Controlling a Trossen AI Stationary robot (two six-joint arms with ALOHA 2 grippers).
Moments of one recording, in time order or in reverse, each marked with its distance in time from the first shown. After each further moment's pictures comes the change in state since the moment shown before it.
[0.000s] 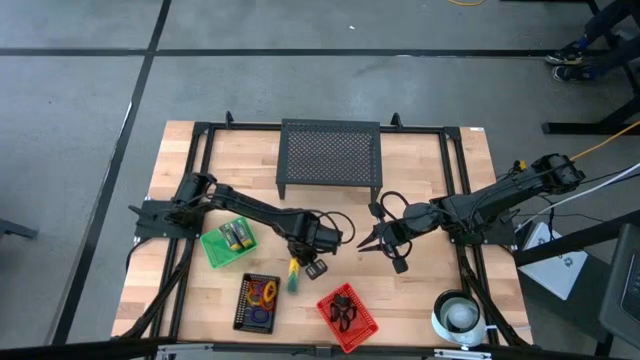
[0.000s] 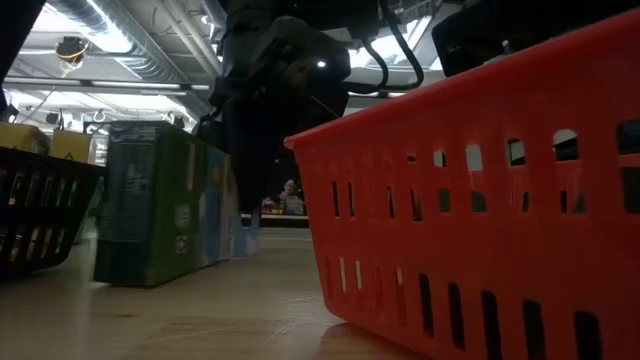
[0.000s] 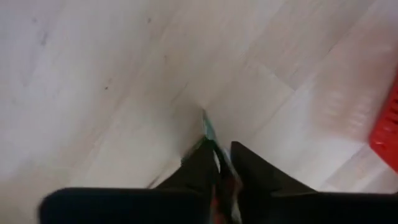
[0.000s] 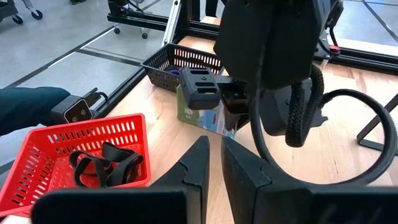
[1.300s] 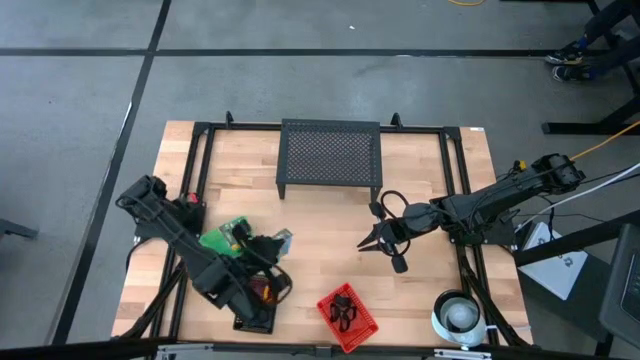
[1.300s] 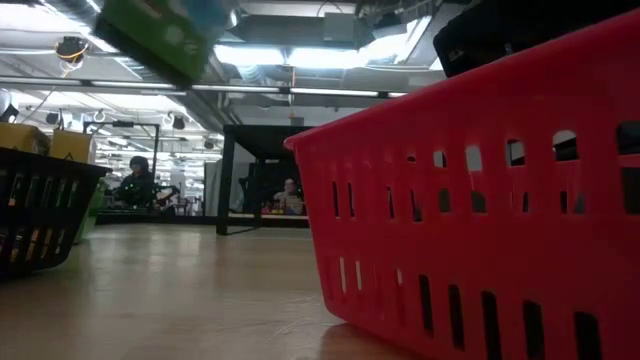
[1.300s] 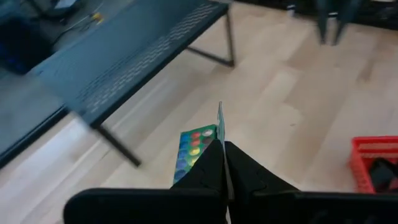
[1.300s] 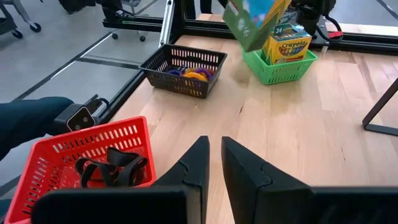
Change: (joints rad) left arm -0.505 -0.304 0.107 -0.410 -1.155 -0.406; right arm 0.000 0.000 0.000 -0.008 0.008 0.087
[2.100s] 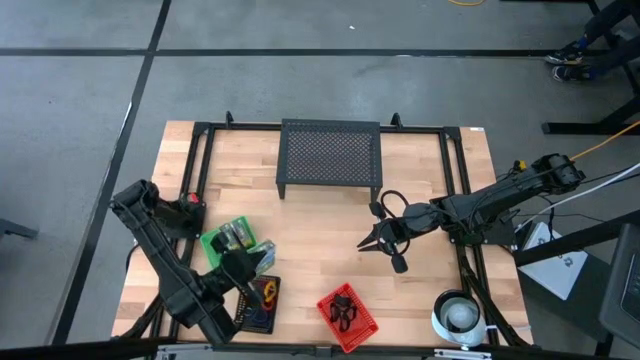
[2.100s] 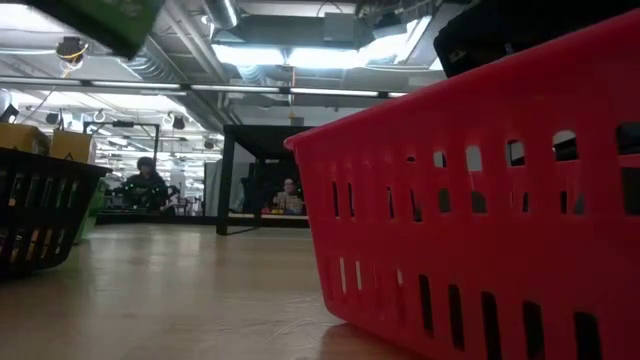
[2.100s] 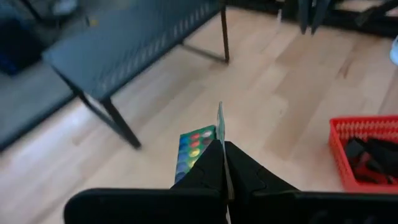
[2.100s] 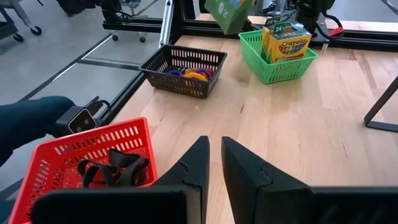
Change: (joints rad) left arm -0.165 -0.011 -0.009 -0.194 -0.035 -0.281; right arm 0.000 0.000 0.000 0.000 0.000 0.018
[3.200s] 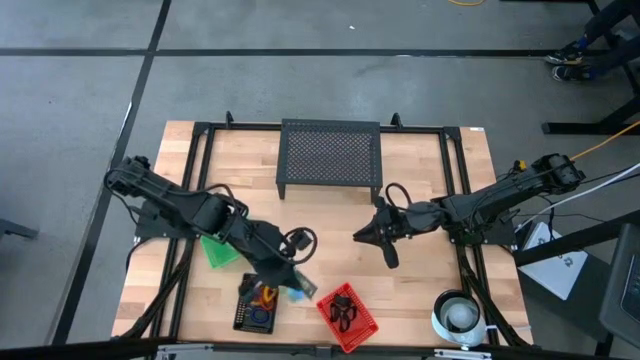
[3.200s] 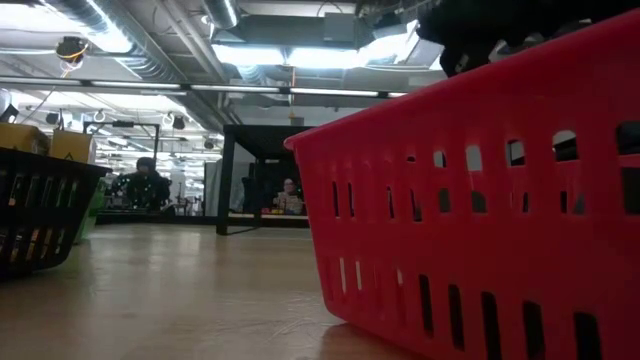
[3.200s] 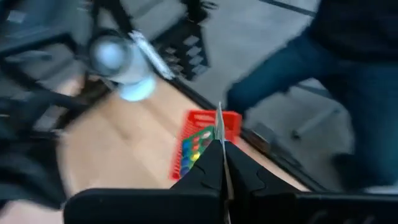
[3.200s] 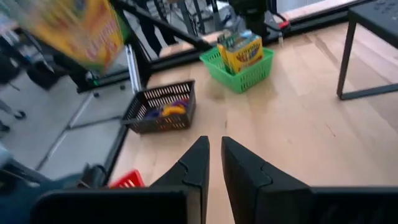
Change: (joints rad) left arm 0.440 -0.195 -0.046 0.891 1.168 1.878; right arm 0.003 0.000 0.000 0.064 0.157 0.323
